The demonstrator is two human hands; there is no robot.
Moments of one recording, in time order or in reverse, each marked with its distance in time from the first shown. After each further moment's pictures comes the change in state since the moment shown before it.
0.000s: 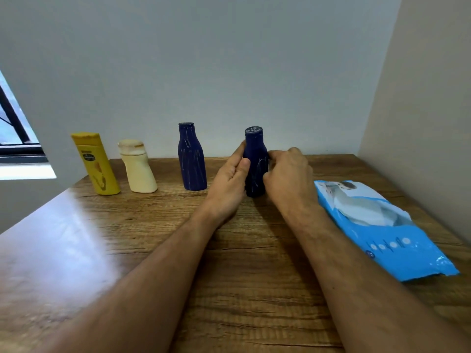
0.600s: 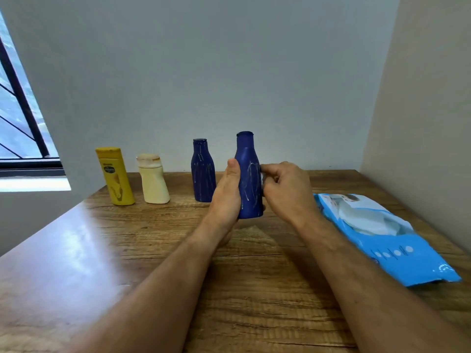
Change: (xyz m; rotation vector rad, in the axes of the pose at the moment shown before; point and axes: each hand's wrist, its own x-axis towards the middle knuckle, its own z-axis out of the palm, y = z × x) left_hand -0.026 0.023 -0.003 -0.323 0.148 -0.095; right_hand -0.019 -0.014 -0.009 0.380 -0.026 -0.138
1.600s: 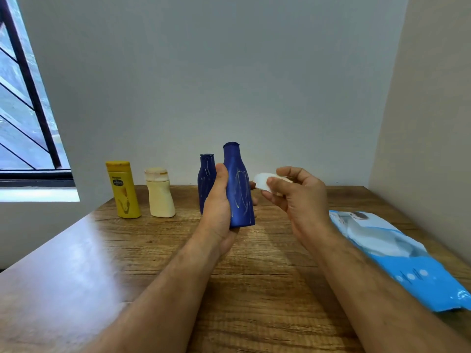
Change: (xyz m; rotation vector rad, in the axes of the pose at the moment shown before) left_hand -0.002 0.022 -0.005 -0.267 0.160 -0.034; right_hand 0.008 -0.001 0.001 0.946 0.130 0.340
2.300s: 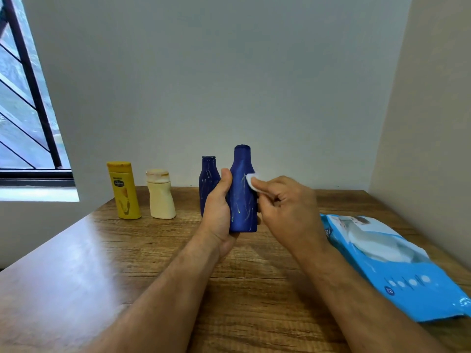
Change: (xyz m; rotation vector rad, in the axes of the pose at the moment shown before) left_hand 0.001 -0.001 -0.002 -0.050 -0.099 -0.024; right_hand -0.013 0.009 0.004 -0.877 -0.115 -0.805
